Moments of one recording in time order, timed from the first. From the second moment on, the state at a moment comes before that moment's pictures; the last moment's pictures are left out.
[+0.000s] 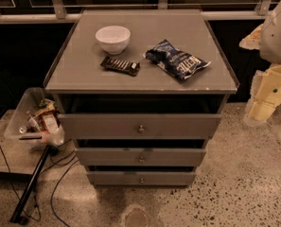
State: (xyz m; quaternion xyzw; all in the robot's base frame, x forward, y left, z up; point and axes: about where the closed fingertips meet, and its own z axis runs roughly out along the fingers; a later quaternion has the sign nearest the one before) arm 0.438 -0.217 0.976 -0.60 0.78 -0.03 0.16
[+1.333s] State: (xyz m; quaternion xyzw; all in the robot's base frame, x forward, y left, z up) arm 0.494 -0.222 0.898 -0.57 0.77 0.08 0.29
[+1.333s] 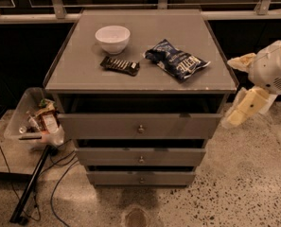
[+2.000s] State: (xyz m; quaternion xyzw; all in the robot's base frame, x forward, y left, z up) arm 0.529 -0.253 0.887 -0.52 0.76 0.07 0.39
